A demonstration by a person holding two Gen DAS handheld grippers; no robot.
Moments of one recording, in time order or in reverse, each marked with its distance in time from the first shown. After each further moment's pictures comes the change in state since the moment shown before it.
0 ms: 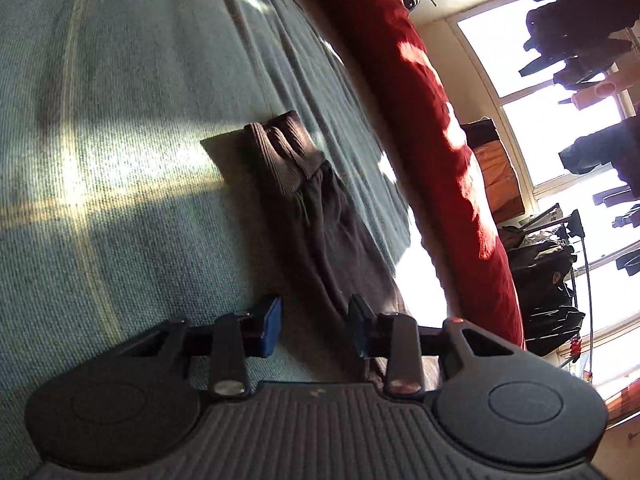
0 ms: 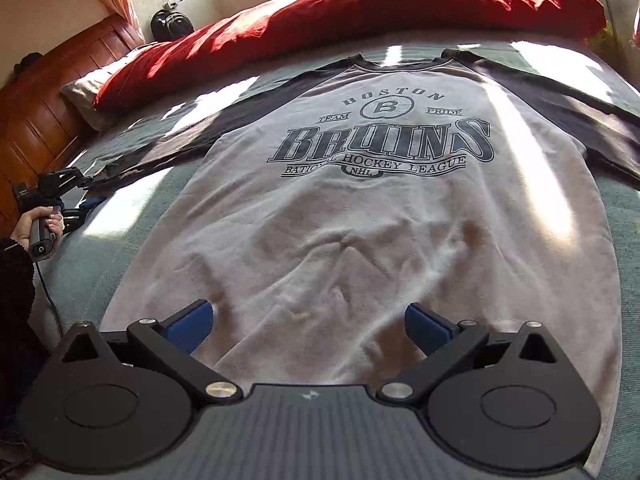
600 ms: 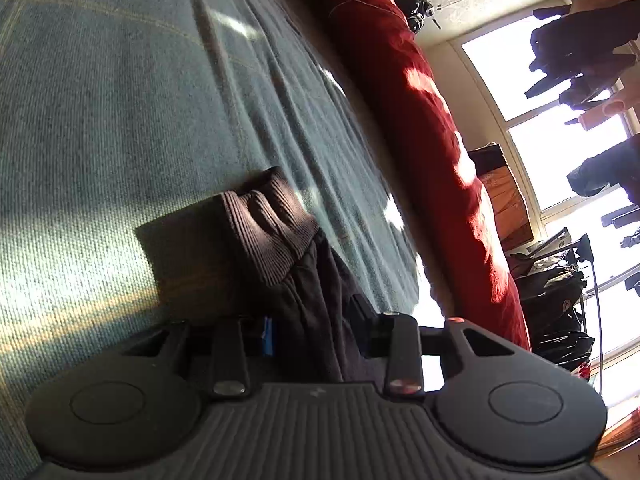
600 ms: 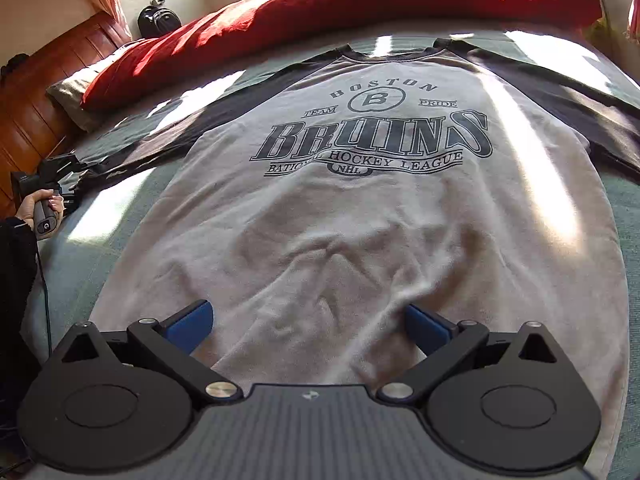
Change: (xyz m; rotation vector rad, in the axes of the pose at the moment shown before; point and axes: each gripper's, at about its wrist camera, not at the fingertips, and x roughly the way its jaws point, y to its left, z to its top) left arm 0.031 -0.004 0.033 0.012 -0.087 0.010; right arm 0.016 -0.006 0.008 0.018 0.019 -0.021
